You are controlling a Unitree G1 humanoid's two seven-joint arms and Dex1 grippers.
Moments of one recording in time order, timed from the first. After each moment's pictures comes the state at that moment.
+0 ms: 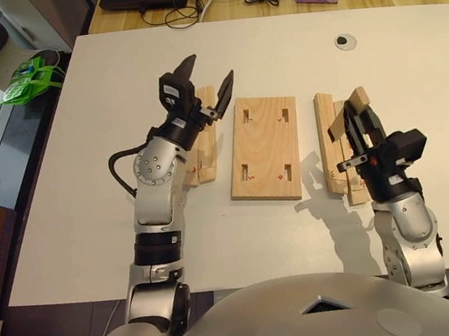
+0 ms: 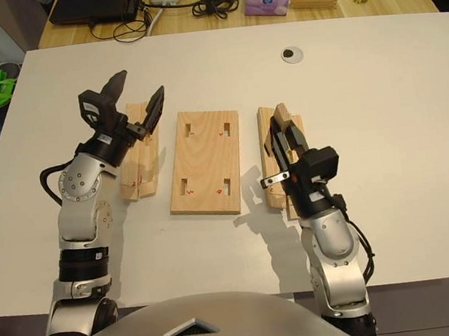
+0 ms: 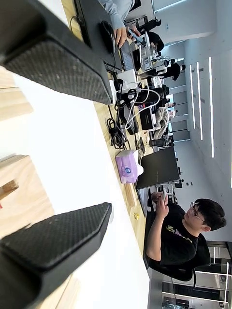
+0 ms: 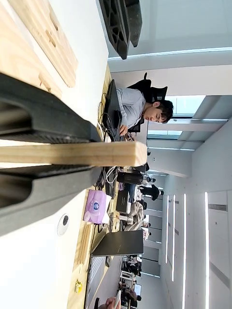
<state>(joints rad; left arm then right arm) -0.17 0.20 -0.04 -0.07 -0.15 0.04 -0.42 0.43 -0.10 0.16 -0.53 0.01 -0.18 0.17</state>
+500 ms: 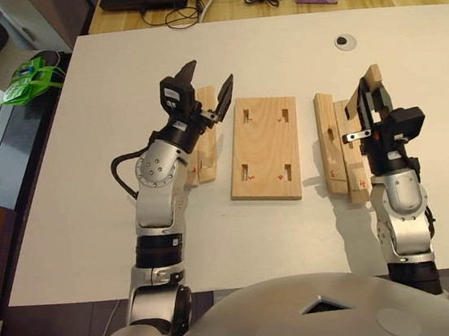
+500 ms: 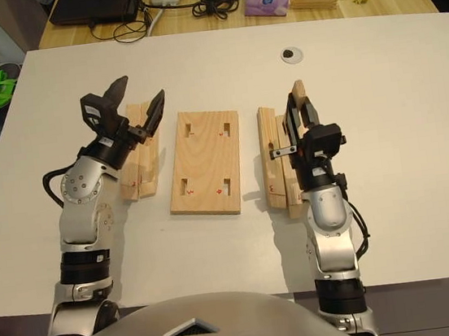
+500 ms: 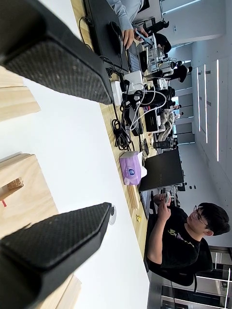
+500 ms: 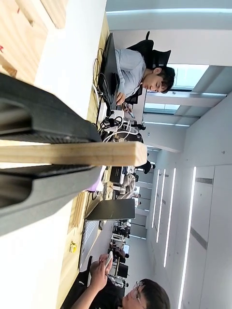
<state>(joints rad) -0.16 0.18 -0.04 -0.07 -0.15 0.06 -0.39 0.22 -0.09 0.02 -0.25 0.02 -0.25 0.10</state>
